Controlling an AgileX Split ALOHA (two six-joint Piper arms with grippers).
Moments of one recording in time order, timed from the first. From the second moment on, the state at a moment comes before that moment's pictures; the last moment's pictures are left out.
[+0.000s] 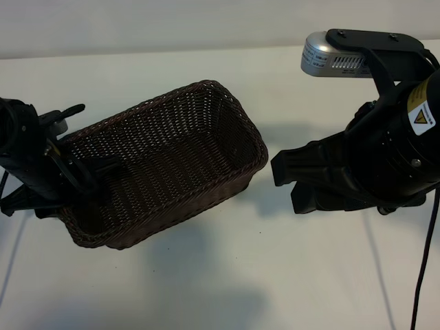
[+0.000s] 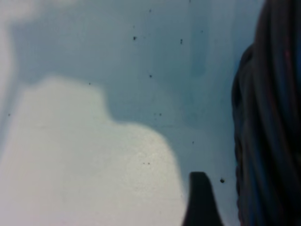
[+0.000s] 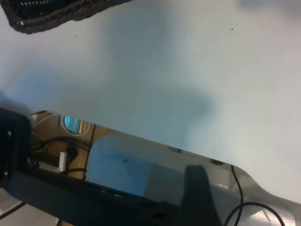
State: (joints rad) left arm -0.20 1.67 -0.81 -0.05 0.57 -0.56; right arm 0.89 1.28 -1.28 0.16 1.22 0.67
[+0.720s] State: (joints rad) left arm -0.20 1.67 -0.81 -0.14 0.55 -0.50; right arm 0.89 1.28 -1.28 0.16 1.22 0.67
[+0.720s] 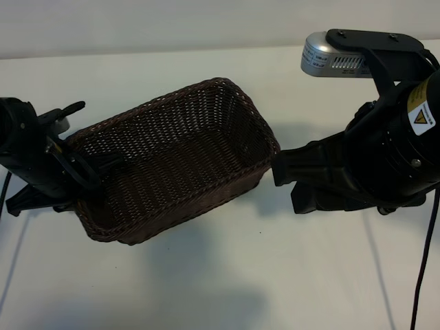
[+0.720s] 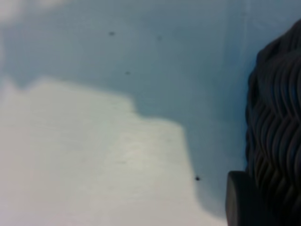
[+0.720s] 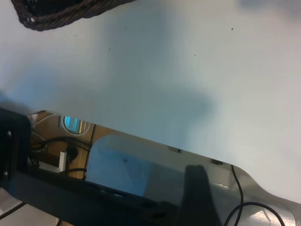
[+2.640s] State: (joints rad) left arm -0.21 1.78 -1.13 -0.43 0.69 0.02; right arm 0.89 1.28 -1.28 0.16 1.22 0.67
